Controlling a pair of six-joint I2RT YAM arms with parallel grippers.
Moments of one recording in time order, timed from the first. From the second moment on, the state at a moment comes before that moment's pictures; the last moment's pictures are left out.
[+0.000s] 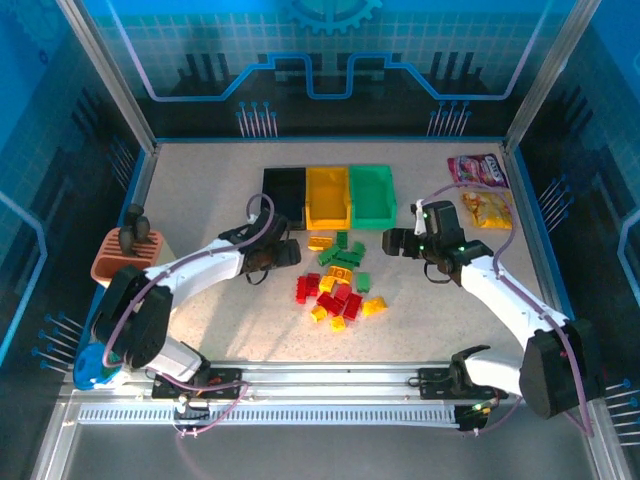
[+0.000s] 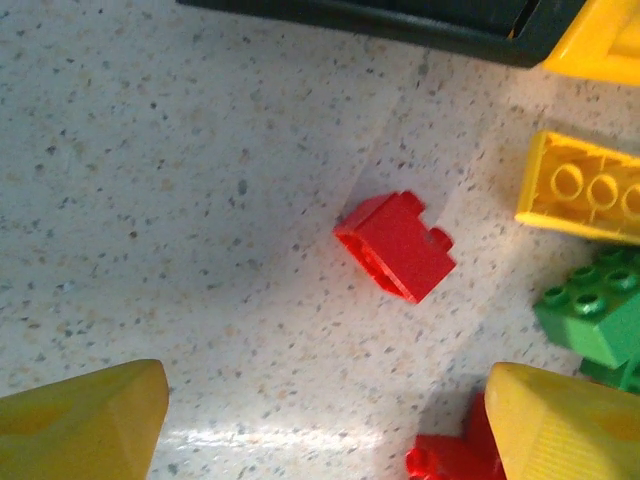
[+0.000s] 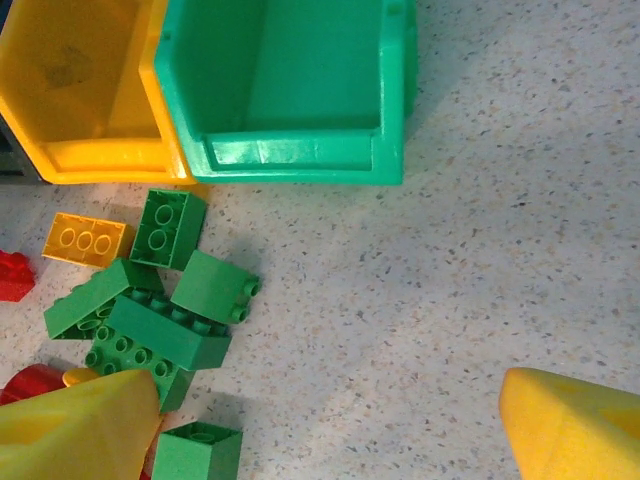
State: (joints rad) left arm -0.51 1.52 0.91 -0.49 -0.13 -0.74; right arm 0.30 1.21 0.77 -0.38 -0.08 0.33
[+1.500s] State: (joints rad) left arm -0.54 1.74 1.18 -0.69 -0.24 -0.82; right arm 0.32 1.22 0.71 -0.29 -0.11 0.38
